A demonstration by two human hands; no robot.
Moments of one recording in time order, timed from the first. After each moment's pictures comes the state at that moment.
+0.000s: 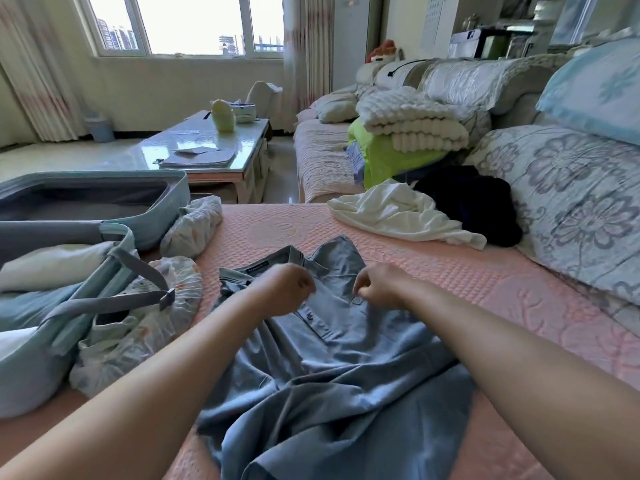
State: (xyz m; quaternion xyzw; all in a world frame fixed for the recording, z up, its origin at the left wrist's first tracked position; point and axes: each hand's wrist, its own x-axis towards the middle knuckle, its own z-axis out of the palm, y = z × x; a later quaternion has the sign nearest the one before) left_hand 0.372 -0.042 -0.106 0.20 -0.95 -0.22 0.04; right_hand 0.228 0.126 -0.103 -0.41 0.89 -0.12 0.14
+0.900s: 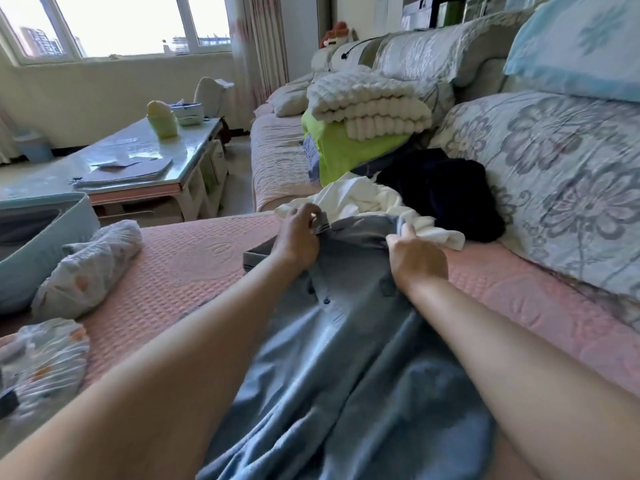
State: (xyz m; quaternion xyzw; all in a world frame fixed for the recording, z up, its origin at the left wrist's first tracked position) left_hand 0.136 -0.035 -0.111 0.17 -0.91 -0.30 0.22; right_hand 0.063 0.160 -0.138 -0.24 0.96 -0.02 -0.14
